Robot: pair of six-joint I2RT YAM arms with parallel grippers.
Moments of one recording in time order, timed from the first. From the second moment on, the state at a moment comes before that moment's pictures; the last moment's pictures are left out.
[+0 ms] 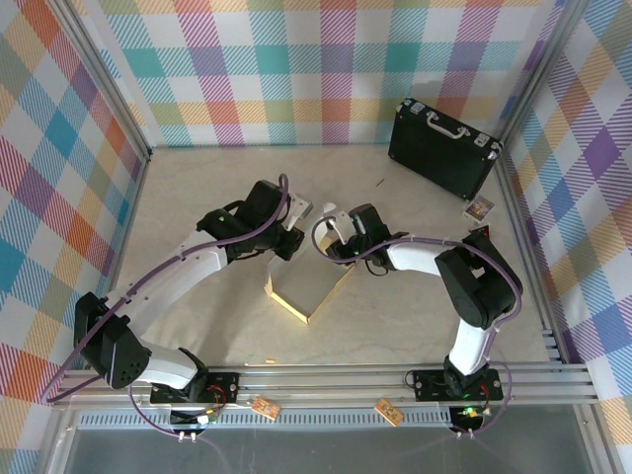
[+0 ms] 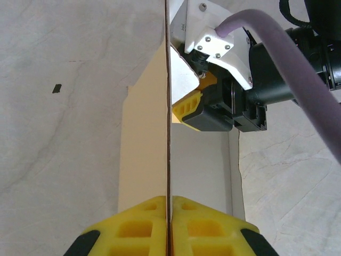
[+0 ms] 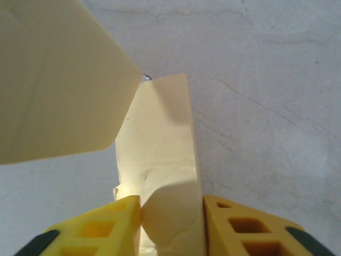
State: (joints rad) left arm -0.65 1.40 1.27 -0.76 0.07 -0.03; right arm 0.59 1.80 0.95 0.04 -0.22 -0.10
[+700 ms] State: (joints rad) left arm -0.64 1.40 1.25 -0.77 0.12 0.01; right arm 0.58 1.88 1.02 0.04 -0.36 -0.09
